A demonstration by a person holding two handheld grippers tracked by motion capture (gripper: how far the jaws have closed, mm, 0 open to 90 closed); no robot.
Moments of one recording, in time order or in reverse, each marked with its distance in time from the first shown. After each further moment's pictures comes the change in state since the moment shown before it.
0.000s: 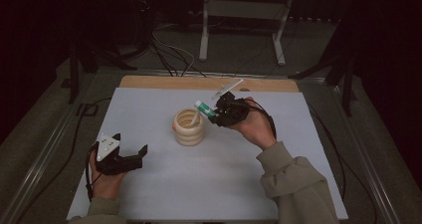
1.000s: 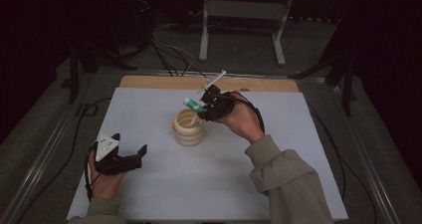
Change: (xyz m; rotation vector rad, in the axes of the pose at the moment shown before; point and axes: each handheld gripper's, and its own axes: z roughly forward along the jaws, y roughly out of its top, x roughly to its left) left arm 0.001 0.000 -0.001 -0.004 0.000 -0.003; right arm 0.007 0.034 0.019 0.050 0.014 -0.023
